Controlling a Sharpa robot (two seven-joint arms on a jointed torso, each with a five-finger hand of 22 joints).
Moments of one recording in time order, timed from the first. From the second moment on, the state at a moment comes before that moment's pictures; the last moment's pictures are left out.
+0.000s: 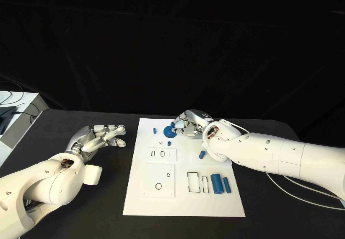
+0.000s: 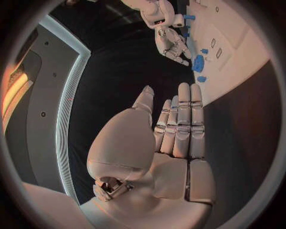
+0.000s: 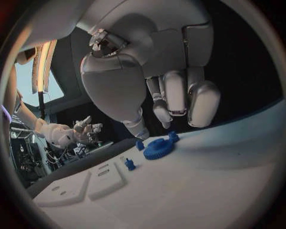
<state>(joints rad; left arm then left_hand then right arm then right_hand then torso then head) 1.05 -0.91 0.16 1.58 -0.26 -0.36 0.28 1.41 0.01 -0.09 0.08 0.17 1.01 0.19 0.06 0.06 1.13 0.13 0.06 0.06 1.26 0.05 0.32 0.29 0.11 1.06 0.06 0.53 0.14 1.23 -0.65 -0.07 1.21 -1.34 -0.59 -0.02 1.17 -0.03 0.02 0.04 0.50 1.00 0.16 0.07 0.07 1.21 0.05 1.11 1.24 1.46 -0.02 1.29 1.17 0.12 1.46 -0.03 1.02 1.31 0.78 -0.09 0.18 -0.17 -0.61</state>
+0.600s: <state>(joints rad) 1.05 -0.91 0.16 1.57 -0.26 -0.36 0.28 1.41 0.01 -0.09 0.08 0.17 1.01 0.18 0.06 0.06 1.13 0.13 0.06 0.06 1.26 0.05 0.32 0.29 0.11 1.06 0.06 0.53 0.14 1.24 -0.80 -0.07 1.26 -1.07 -0.72 0.22 1.29 -0.03 0.03 -0.07 0.39 1.01 0.16 0.07 0.07 1.21 0.05 1.11 1.23 1.46 -0.02 1.28 1.19 0.12 1.46 -0.03 1.03 1.31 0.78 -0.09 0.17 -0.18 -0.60</state>
